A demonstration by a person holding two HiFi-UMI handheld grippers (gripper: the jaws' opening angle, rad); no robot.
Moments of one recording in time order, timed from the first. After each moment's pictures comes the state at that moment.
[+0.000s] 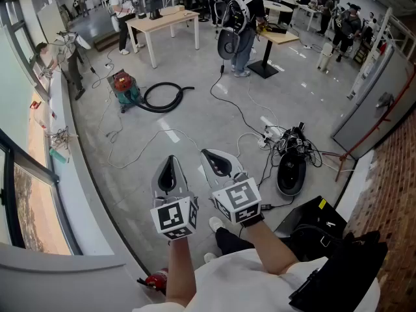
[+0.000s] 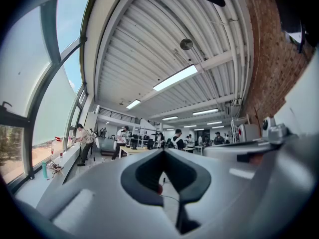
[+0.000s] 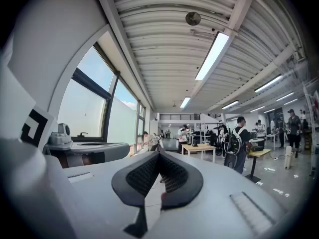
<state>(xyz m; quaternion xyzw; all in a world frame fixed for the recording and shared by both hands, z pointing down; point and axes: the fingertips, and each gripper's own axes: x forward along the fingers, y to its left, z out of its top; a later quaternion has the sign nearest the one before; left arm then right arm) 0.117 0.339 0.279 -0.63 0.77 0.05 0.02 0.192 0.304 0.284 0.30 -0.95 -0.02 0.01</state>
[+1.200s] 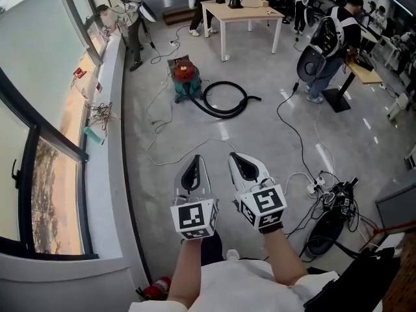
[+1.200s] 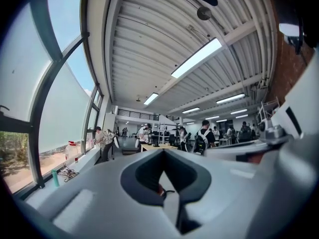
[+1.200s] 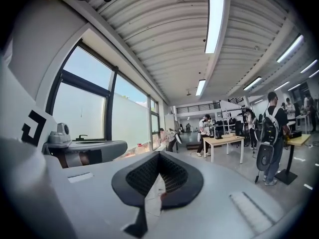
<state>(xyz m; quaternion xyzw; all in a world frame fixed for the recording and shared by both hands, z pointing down) -0.104 0.100 0.304 -0.53 0.85 0.01 0.00 -0.039 0.042 0.316 0.17 -0.98 0.03 0.03</state>
